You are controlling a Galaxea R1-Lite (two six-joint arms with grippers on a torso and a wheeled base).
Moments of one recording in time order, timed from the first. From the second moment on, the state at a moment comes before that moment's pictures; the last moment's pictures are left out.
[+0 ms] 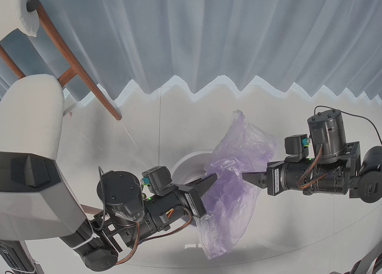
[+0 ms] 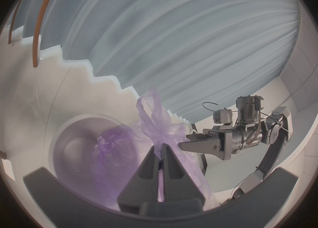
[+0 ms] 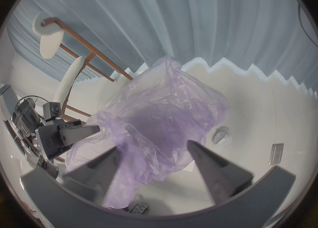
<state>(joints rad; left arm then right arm) -0.80 2.03 -0.48 -1.55 -0.07 -0.59 0.64 1.62 -0.80 -0.22 -0.04 0.22</state>
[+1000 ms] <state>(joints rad) -0.60 1.70 -0.19 -1.44 -0.08 -0.46 0.82 1.70 -0.98 -0.33 0.06 0.57</state>
